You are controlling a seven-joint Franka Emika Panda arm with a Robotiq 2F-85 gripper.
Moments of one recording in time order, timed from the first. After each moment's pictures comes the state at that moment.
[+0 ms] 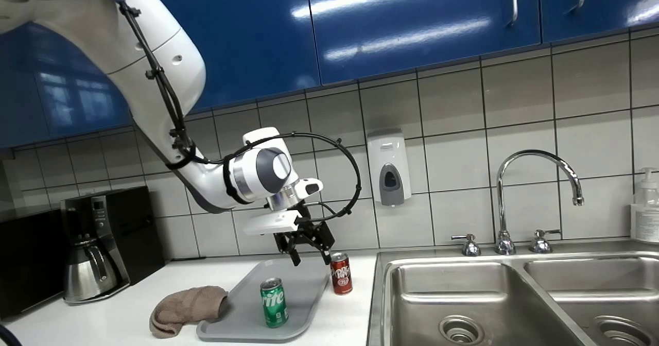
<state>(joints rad) -0.04 0.08 -0.13 -2.35 -0.26 2.61 0.22</state>
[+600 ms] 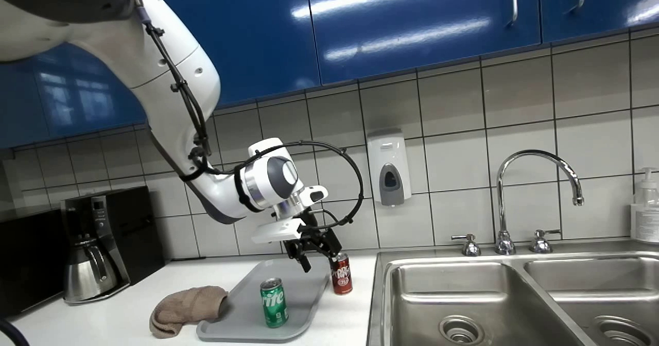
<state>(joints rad) -0.04 0.17 -0.15 -2.29 -0.36 2.61 0.38</state>
